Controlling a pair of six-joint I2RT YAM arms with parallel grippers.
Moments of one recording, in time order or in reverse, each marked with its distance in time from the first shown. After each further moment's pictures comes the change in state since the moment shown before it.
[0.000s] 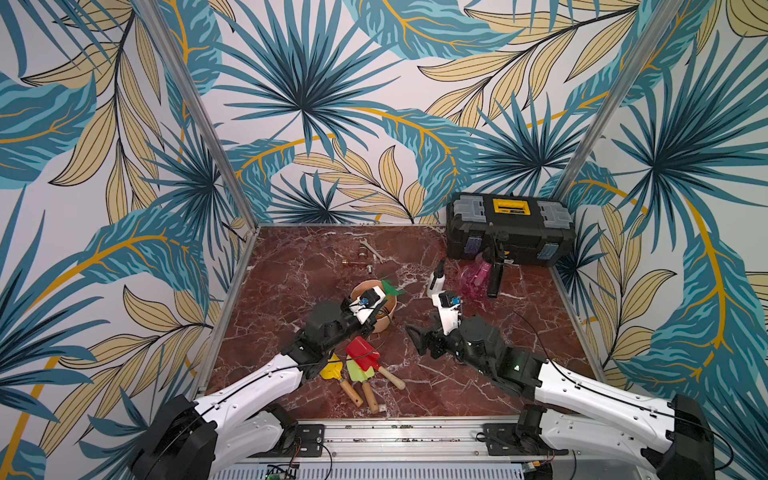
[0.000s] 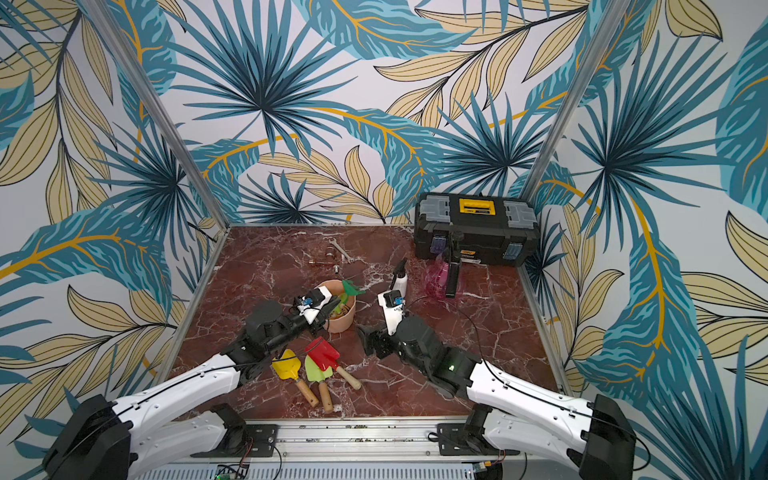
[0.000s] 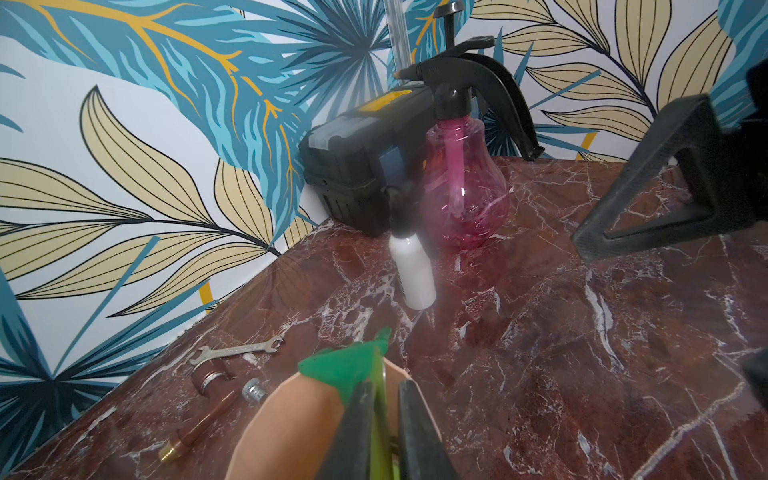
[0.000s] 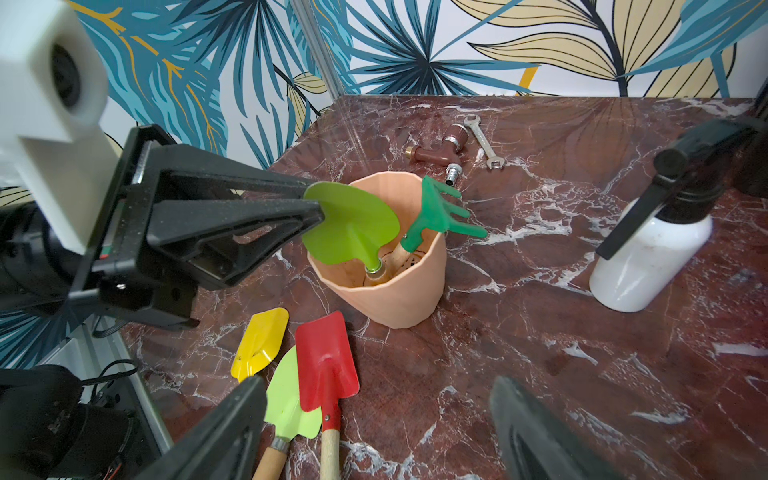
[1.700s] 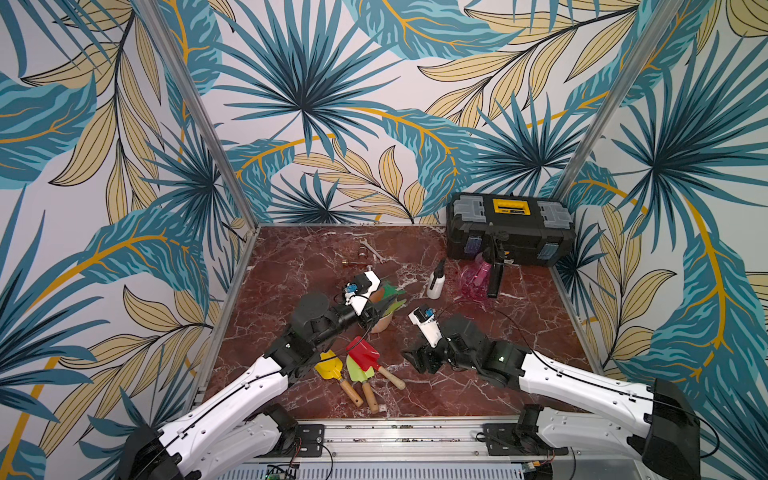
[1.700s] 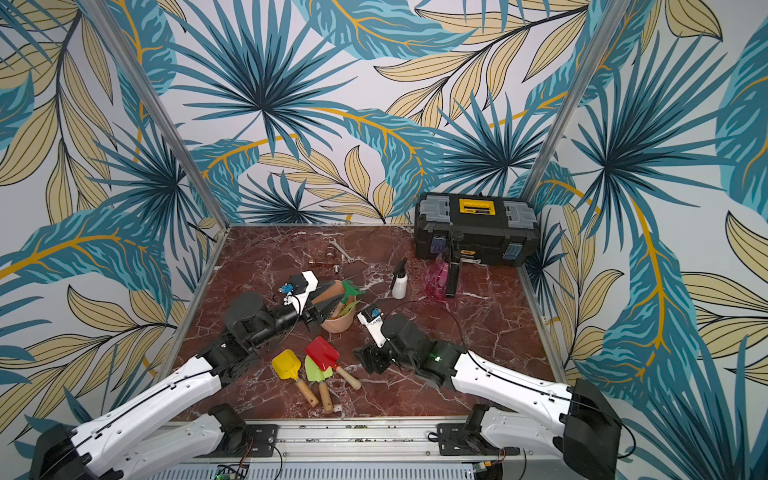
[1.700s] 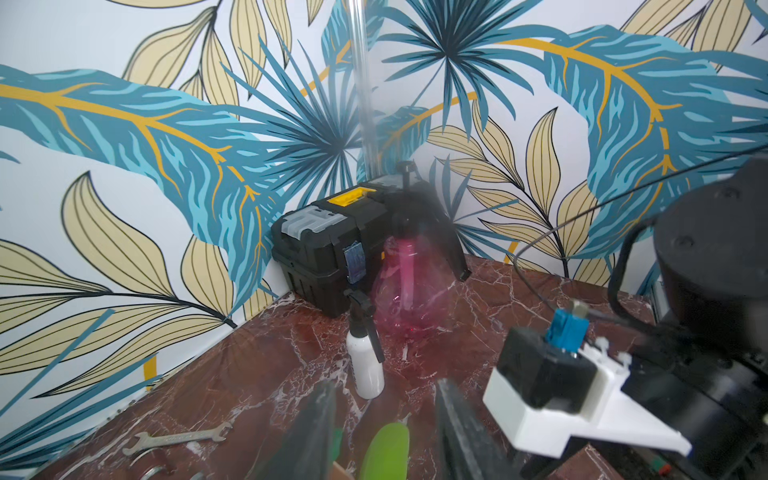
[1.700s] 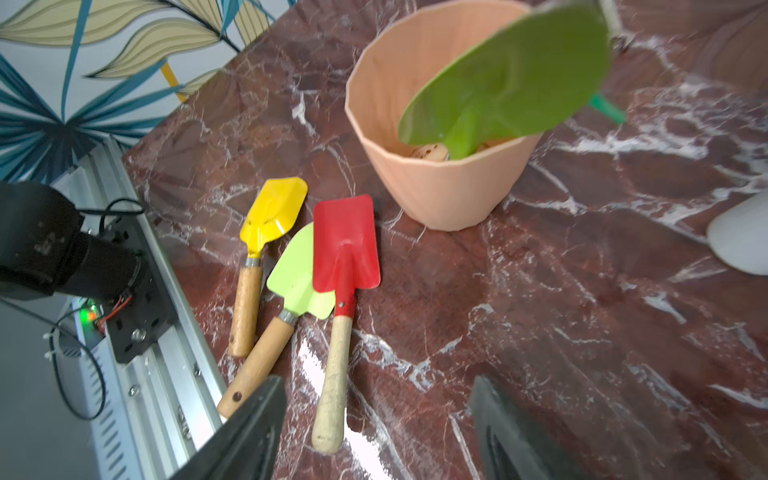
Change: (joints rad) left arm -0.030 -0.170 0.193 -0.188 0.068 -0.200; right arm -0.002 0.161 0.065 -0.207 -0.277 -0.144
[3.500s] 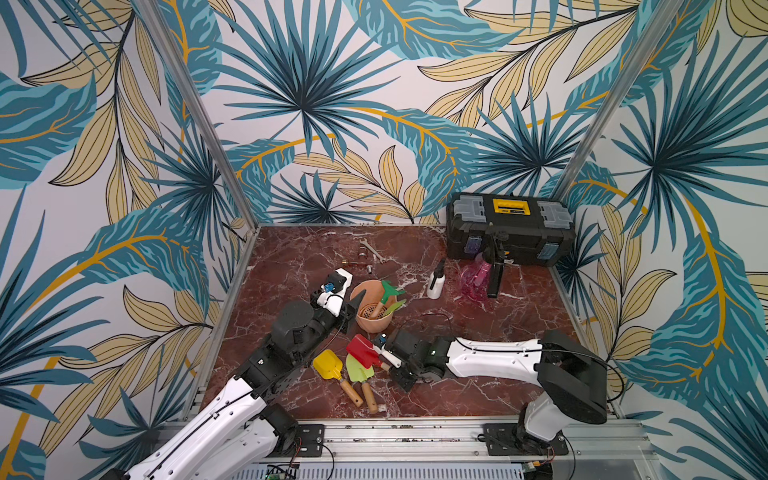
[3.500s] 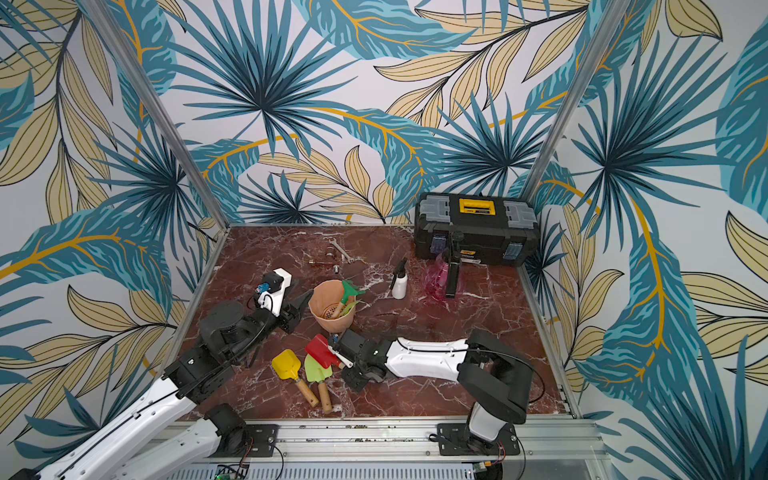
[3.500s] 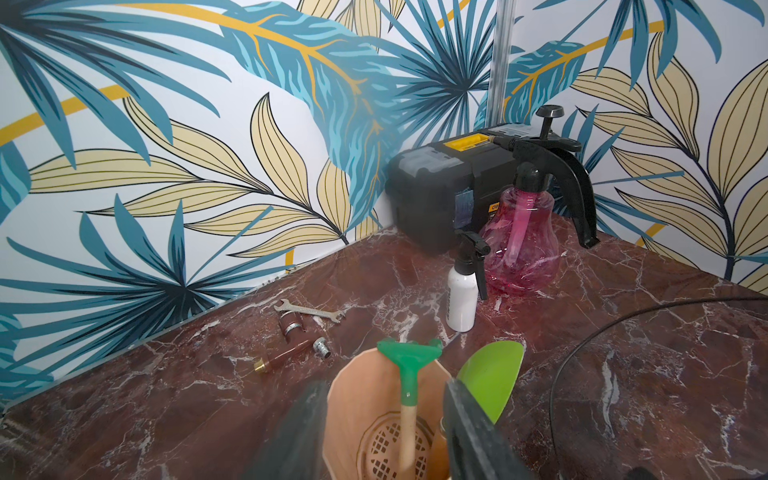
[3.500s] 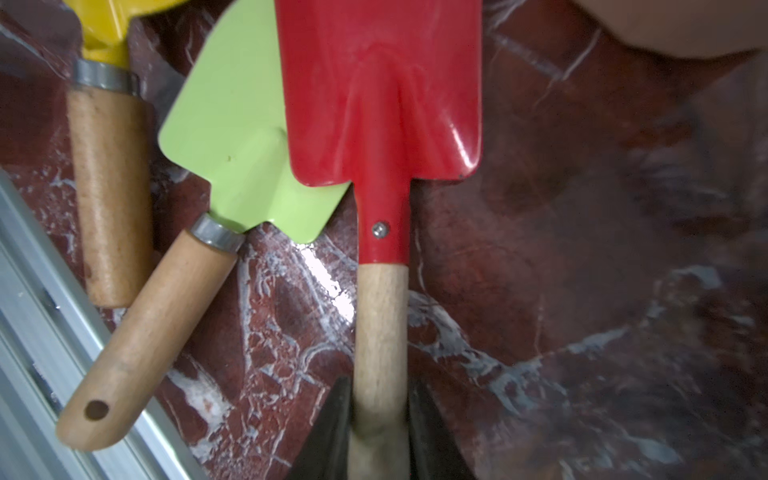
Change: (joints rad) left arm 0.023 -0.177 0.018 -0.344 -0.336 -0.026; right arm 0.131 0.467 0.206 -0.156 0.054 -0.039
